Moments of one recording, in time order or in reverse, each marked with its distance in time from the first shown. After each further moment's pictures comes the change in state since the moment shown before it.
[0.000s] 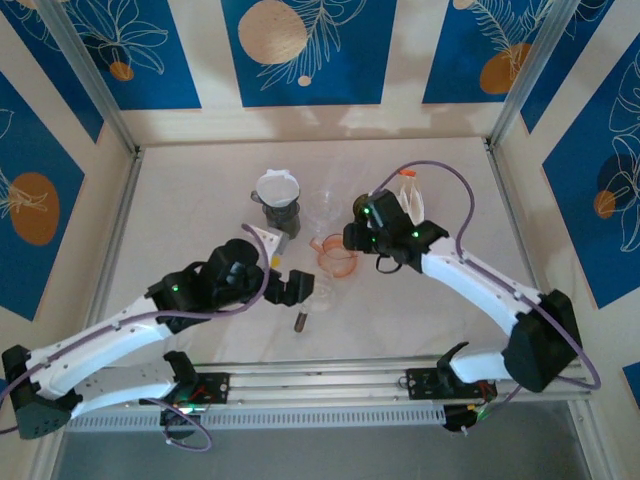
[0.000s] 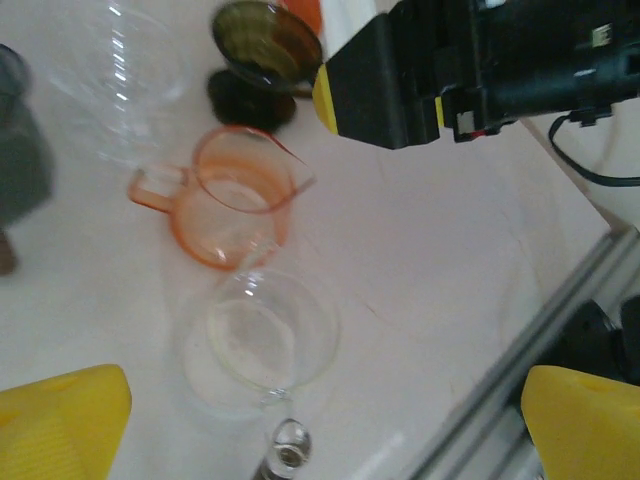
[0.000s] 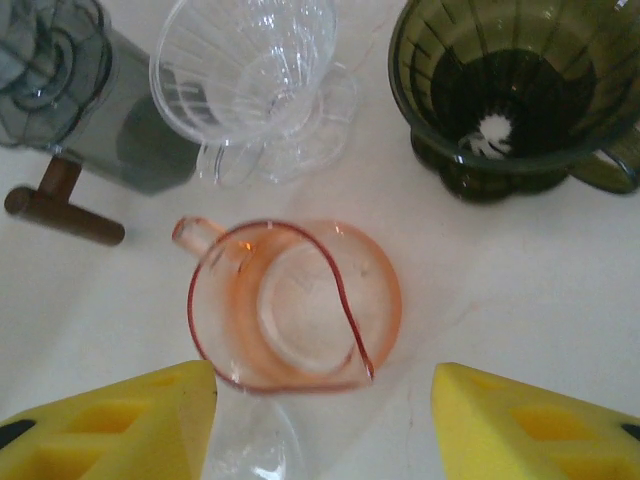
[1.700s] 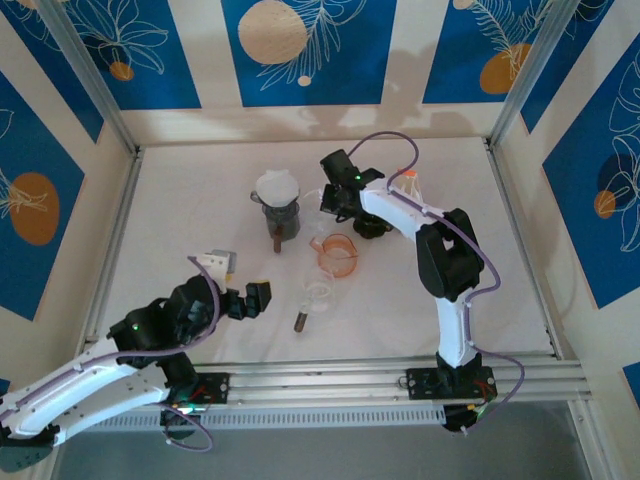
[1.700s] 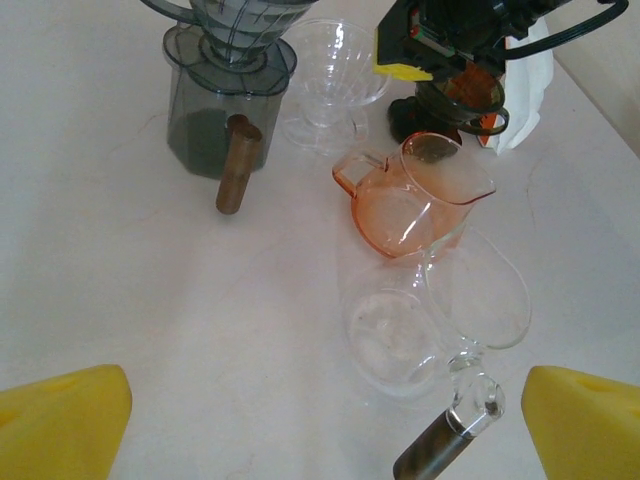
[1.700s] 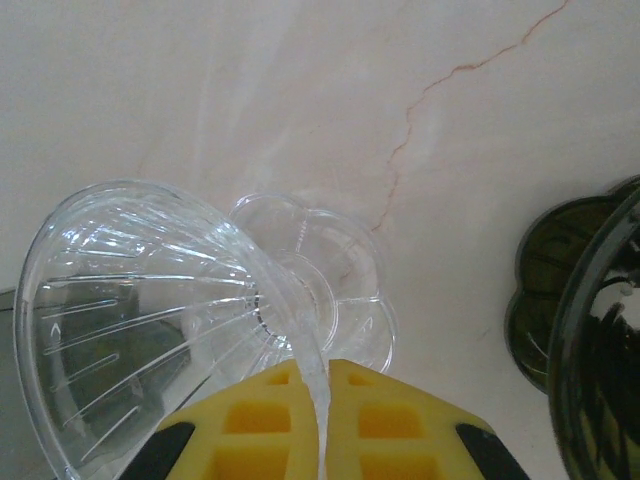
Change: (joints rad) left arm 0.000 -0.372 -0.257 -0.126 -0.283 -0.105; right arm -0.063 0.682 0.610 -0.107 0.030 0.164
